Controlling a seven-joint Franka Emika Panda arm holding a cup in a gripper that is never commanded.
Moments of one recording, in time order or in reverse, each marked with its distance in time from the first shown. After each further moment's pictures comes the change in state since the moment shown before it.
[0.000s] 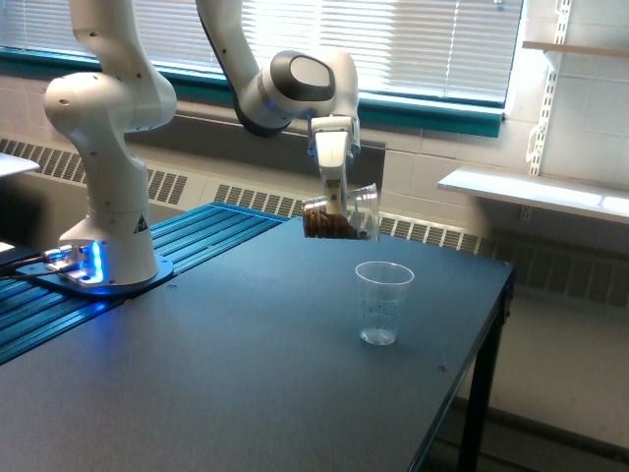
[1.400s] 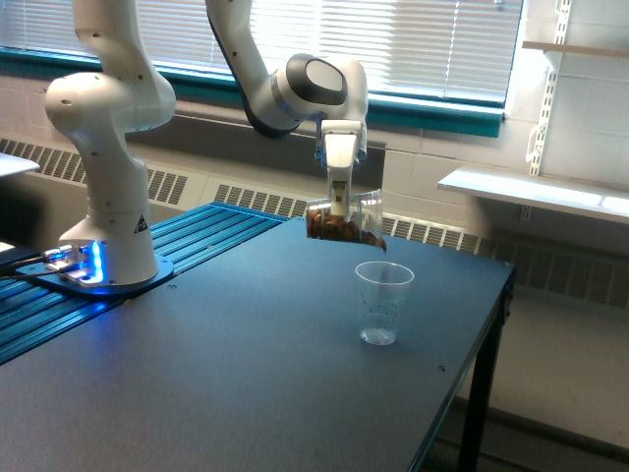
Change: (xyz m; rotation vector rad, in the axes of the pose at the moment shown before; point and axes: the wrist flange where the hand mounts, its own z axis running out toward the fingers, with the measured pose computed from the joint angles) arm -0.004 -0.017 0.002 -0.075 0.005 -0.044
